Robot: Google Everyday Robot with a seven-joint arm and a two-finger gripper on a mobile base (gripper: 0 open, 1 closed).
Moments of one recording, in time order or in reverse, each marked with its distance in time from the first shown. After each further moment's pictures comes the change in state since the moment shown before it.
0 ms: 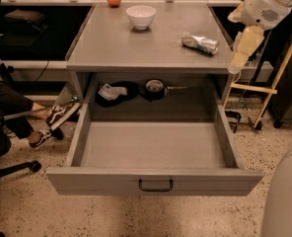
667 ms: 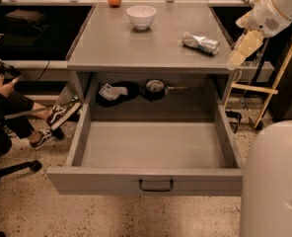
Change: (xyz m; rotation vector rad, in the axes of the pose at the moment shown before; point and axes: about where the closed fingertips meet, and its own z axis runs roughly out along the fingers) arm 0.032 -0.048 0.033 0.033 -0.153 0.153
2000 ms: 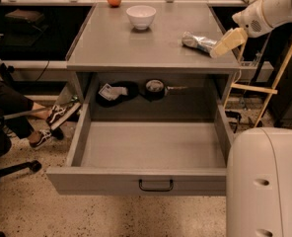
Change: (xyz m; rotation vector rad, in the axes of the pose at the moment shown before) arm -0.014 -0.065 0.035 0.138 -0.222 0.146
